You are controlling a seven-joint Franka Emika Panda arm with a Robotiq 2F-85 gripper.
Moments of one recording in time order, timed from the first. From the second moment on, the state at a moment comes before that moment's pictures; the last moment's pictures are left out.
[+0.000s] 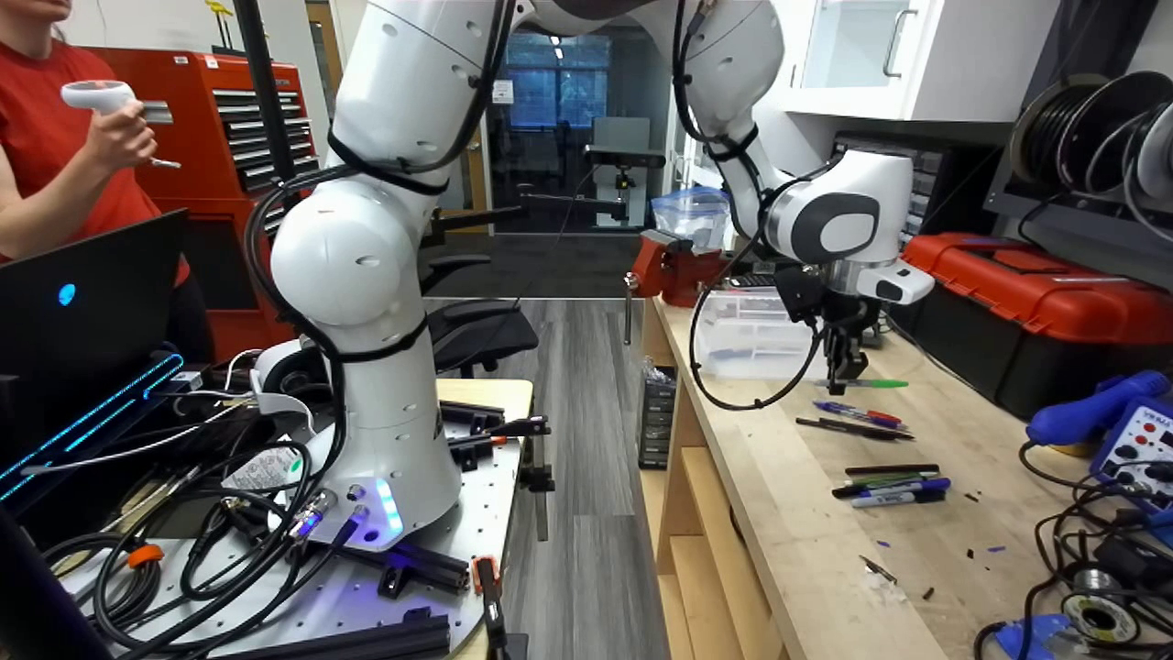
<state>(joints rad) 0.23 0.47 0.00 -1.97 -0.01 2.58 0.42</state>
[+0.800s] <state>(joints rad) 0.24 0.29 0.13 -2.00 0.06 2.57 0.40</state>
